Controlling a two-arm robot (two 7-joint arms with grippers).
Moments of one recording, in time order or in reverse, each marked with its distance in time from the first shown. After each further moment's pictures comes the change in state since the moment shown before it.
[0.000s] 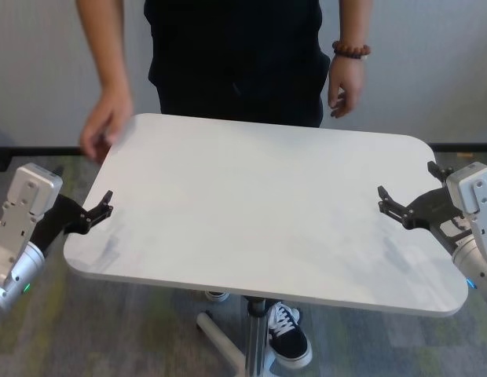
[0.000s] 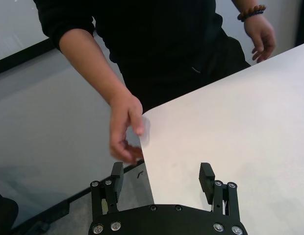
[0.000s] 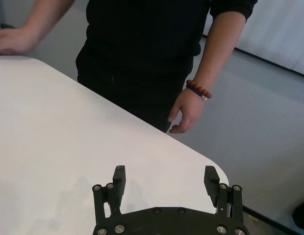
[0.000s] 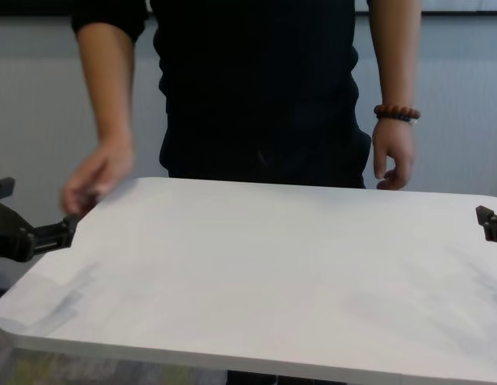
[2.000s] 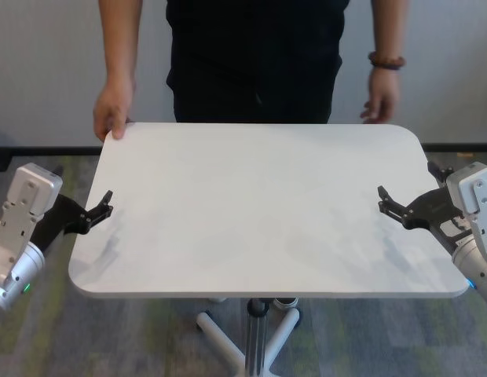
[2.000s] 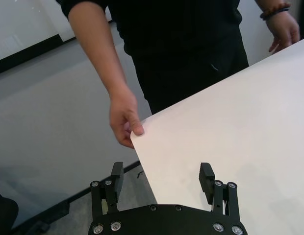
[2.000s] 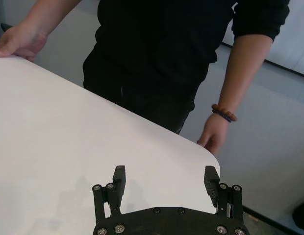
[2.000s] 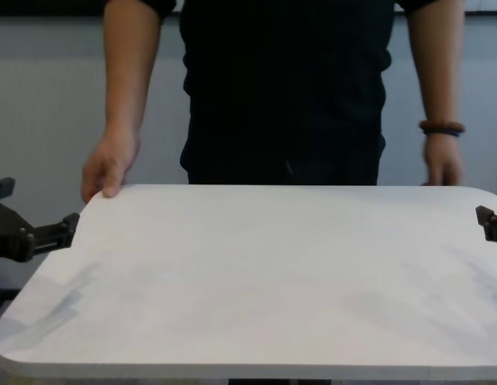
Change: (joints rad) left arm 0.000 0.000 0.000 0.000 0.000 0.000 0.000; right arm 0.000 0.000 0.000 0.000 0.000 0.000 0.000
